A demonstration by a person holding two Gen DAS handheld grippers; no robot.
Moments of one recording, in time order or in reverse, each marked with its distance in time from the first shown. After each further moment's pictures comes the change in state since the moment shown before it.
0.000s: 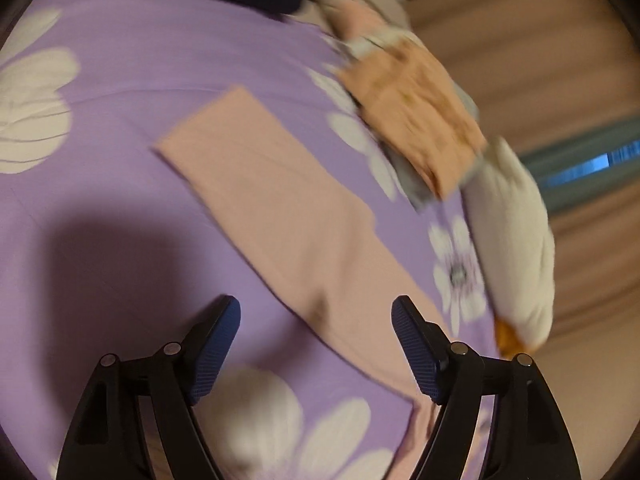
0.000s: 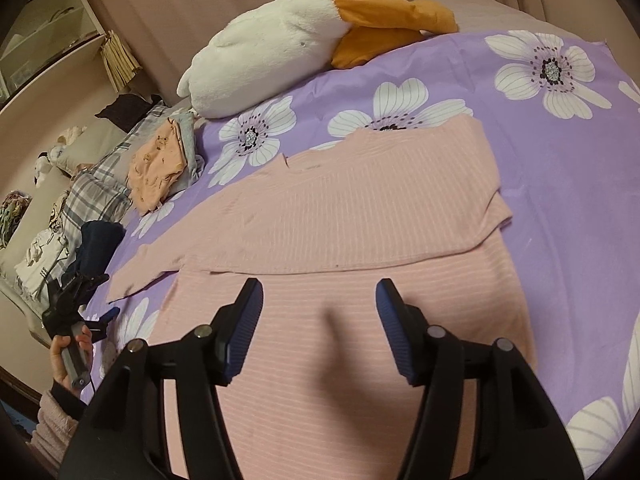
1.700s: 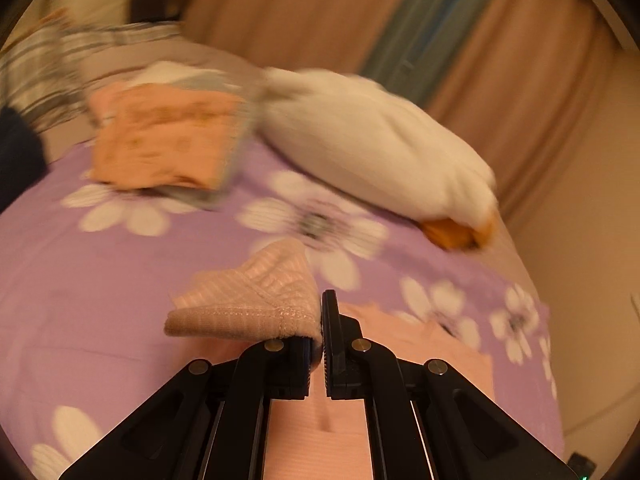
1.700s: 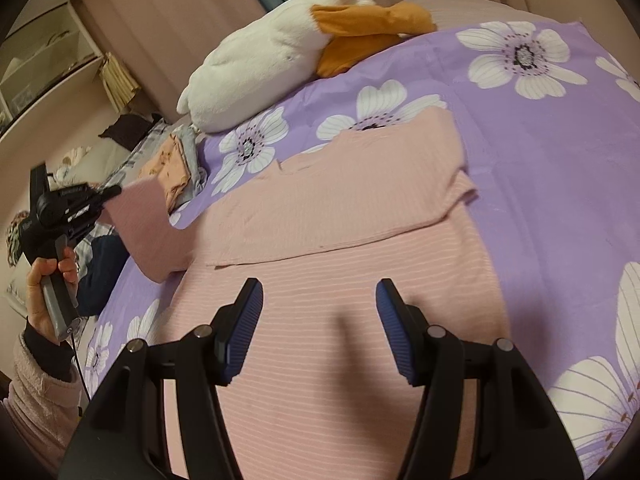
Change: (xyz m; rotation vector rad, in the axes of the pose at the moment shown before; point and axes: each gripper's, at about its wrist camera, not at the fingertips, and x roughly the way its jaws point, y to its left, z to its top) left arm 0.011 -0.260 -0.125 0.756 0.029 -0.037; right arm -0.035 -0.024 -0.024 0.074 -0.048 0.017
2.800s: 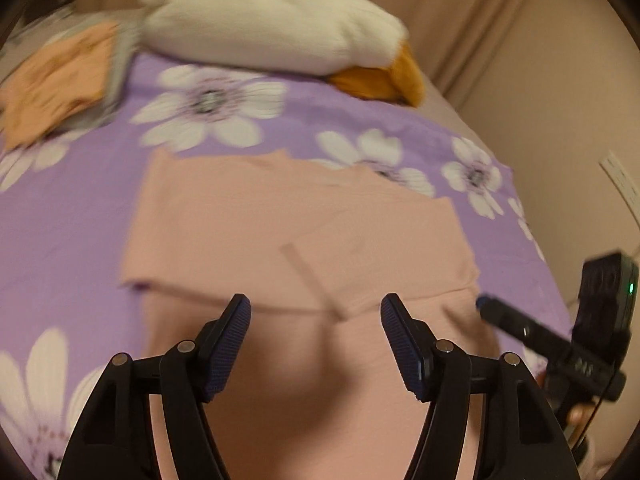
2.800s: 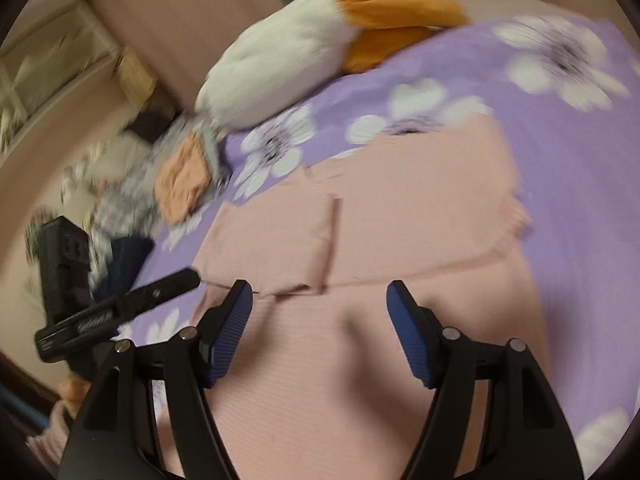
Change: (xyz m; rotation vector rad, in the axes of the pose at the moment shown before) left arm 0.017 -0.038 -0.118 0.211 0.274 -0.129; right arm 0.042 0.026 0.036 -0.080 0.062 0.109
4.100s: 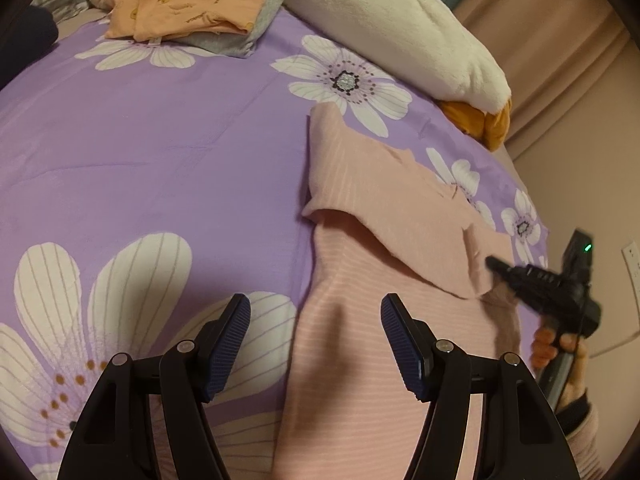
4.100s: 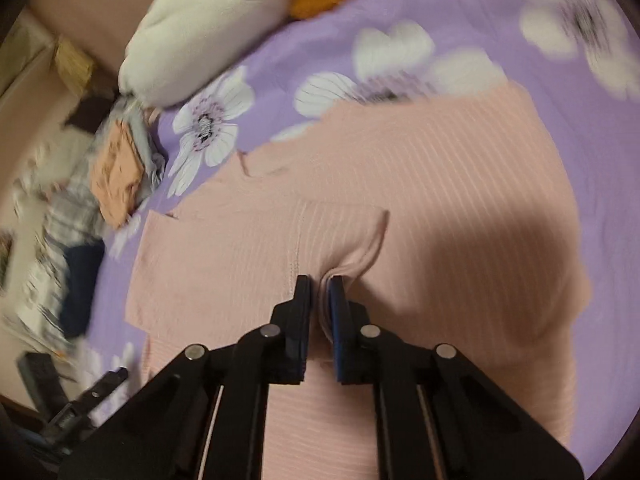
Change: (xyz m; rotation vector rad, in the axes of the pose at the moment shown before) left arm -0.026 0.109 -0.036 -0.290 -0.003 0.039; right arm 0.083 -0.018 0.061 0.094 0.156 -0.150
